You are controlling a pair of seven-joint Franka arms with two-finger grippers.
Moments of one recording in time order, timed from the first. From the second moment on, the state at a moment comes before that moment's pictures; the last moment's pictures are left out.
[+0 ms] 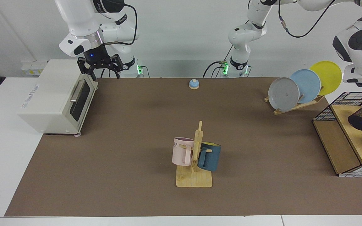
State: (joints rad) left arm 0.41 0.16 -0.23 -1.54 0.82 1.94 1.36; right arm 0.06 -0.12 0.06 -1.73 0.02 1.61 0.04
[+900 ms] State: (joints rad) left arm 0.40 0.08 -0.39 -1.47 0.33 1.67 0.96; right arm 0.06 -0.11 0.07 -1.71 0.00 1.65 0.03
